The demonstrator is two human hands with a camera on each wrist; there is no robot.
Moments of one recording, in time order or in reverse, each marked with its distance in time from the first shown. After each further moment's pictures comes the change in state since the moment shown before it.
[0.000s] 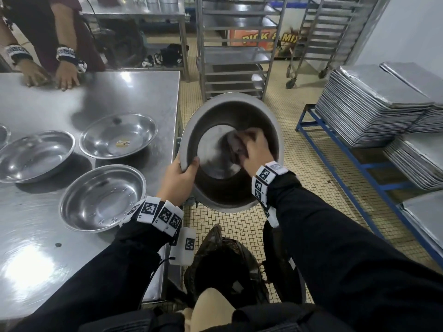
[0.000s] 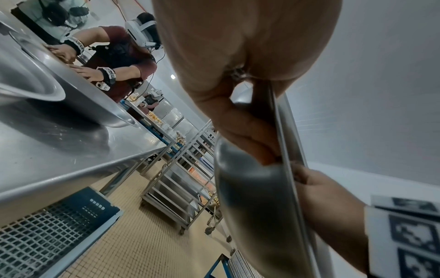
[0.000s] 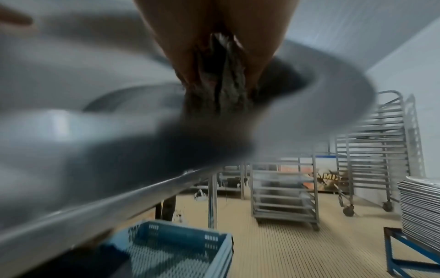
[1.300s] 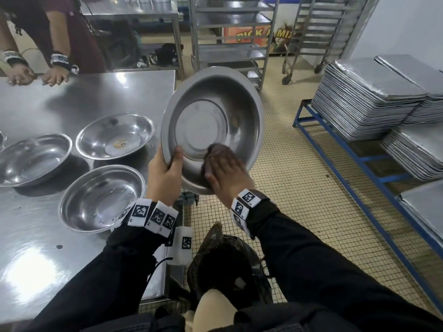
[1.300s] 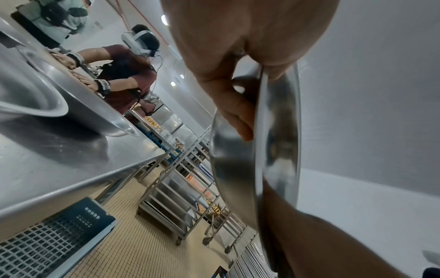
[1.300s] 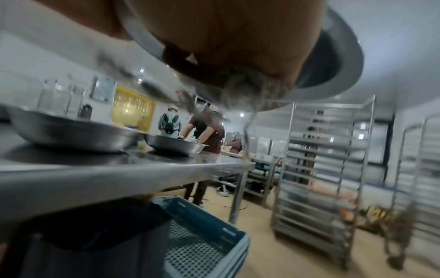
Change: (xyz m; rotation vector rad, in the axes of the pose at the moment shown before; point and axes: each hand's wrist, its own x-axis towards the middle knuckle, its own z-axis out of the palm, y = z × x) left_hand -0.010 0.008 -0.010 -0.025 0.170 0.222; right_hand -0.055 -0.047 0.034 -0.350 -0.381 -0.064
